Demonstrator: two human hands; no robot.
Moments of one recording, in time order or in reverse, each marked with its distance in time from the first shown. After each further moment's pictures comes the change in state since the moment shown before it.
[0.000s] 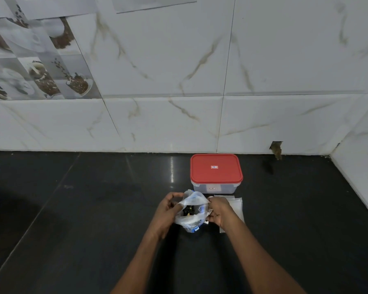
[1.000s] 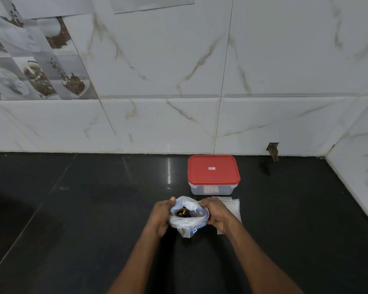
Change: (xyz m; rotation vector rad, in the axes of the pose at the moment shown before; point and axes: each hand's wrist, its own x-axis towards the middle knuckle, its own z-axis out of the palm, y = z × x) left_hand 0.027 -0.009 0.002 -0.295 0.111 -0.291; right_hand -0.014 0.002 -0.007 -0.135 -0.230 -0.135
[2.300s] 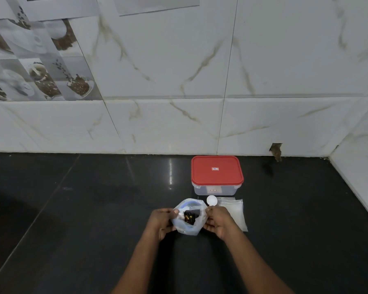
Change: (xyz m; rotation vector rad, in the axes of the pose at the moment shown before) left_hand -0.002 -0.006 -0.023 0.133 0.075 -0.134; right_hand -0.004 0.016 0.013 0.209 0.238 0.119
